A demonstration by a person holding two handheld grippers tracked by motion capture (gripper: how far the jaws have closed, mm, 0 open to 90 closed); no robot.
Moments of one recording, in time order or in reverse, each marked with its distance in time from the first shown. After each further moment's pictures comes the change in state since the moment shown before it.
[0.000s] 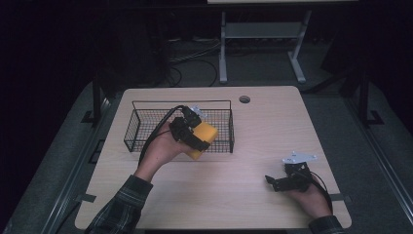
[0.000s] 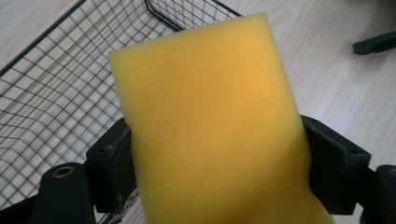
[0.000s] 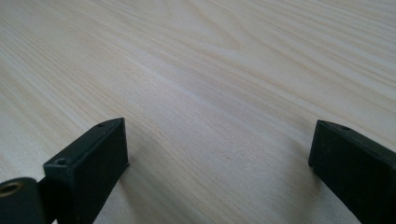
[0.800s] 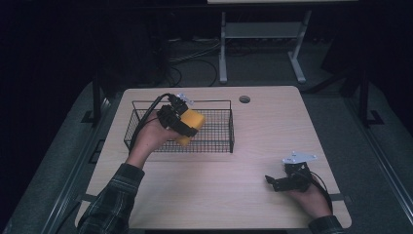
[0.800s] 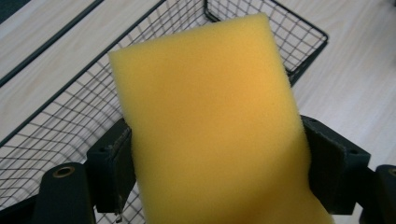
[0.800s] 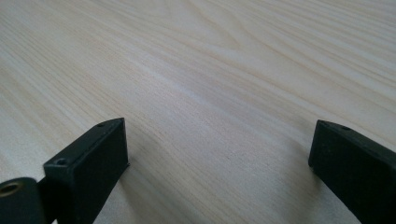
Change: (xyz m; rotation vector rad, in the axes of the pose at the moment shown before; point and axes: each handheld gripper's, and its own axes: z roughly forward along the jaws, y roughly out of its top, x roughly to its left) left arm 0.049 -0.002 -0.013 -0.002 0.067 -0.036; right arm 0.000 0.000 0.000 -0.001 -0.003 -0.004
